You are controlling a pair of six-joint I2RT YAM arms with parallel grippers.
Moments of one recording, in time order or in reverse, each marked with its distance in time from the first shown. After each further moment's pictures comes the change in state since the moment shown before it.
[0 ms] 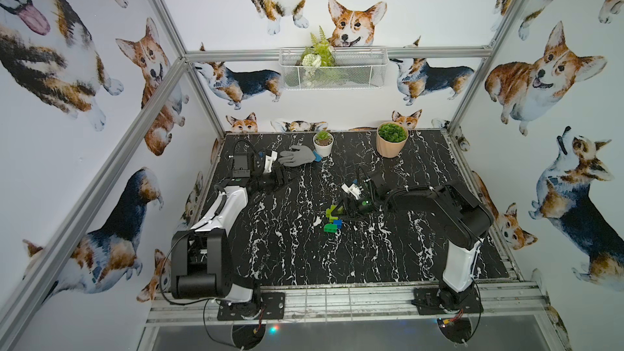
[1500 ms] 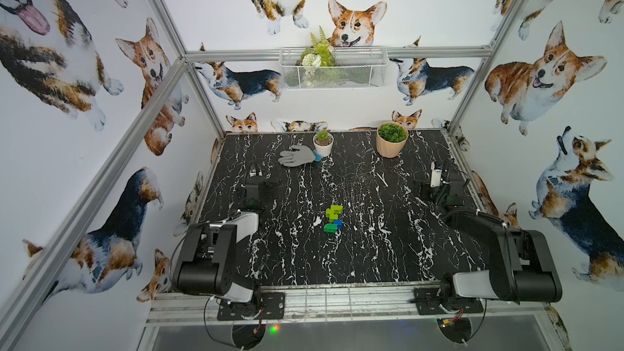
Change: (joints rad) left arm -0.104 0.031 -0.420 0.725 -1.210 0.459; right arm -0.606 -0.520 -0.431 0.290 0.837 -0.521
